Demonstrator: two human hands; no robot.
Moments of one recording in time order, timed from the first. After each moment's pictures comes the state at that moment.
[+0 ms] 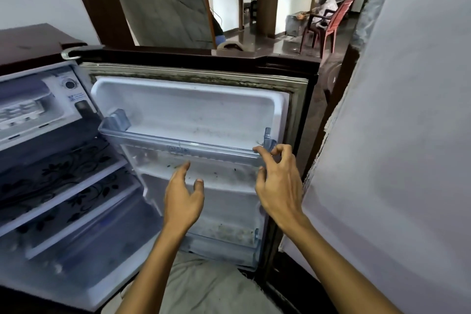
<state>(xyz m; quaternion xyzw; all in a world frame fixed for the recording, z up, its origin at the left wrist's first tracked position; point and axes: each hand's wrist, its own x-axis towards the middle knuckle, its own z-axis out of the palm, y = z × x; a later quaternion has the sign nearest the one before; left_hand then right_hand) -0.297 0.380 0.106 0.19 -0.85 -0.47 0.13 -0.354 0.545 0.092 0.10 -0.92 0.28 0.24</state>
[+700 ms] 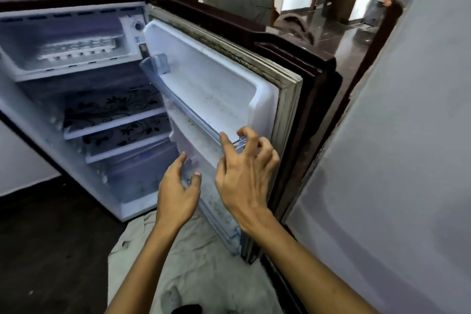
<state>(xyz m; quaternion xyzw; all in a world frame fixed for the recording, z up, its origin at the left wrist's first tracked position) -0.185 0.418 0.076 0.32 -0.81 -0.44 0.21 -0.256 0.510 0.087 0.24 -0.89 0.23 0.30</state>
